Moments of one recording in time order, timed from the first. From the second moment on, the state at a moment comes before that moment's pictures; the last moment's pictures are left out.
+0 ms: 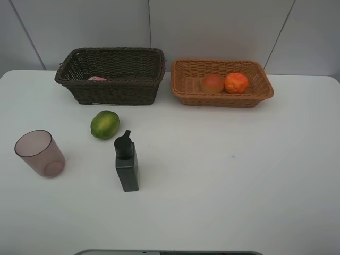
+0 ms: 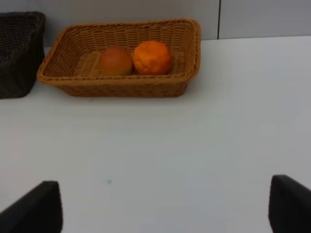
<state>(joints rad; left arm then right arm) -0.07 -0.01 -0.51 0.04 1.06 -0.10 0.11 0.00 -0.52 -0.04 1.06 0.07</state>
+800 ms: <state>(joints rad) -0.07 -0.01 -0.51 0.04 1.06 -0.10 0.11 -0.01 -0.52 -0.04 1.06 0.07</state>
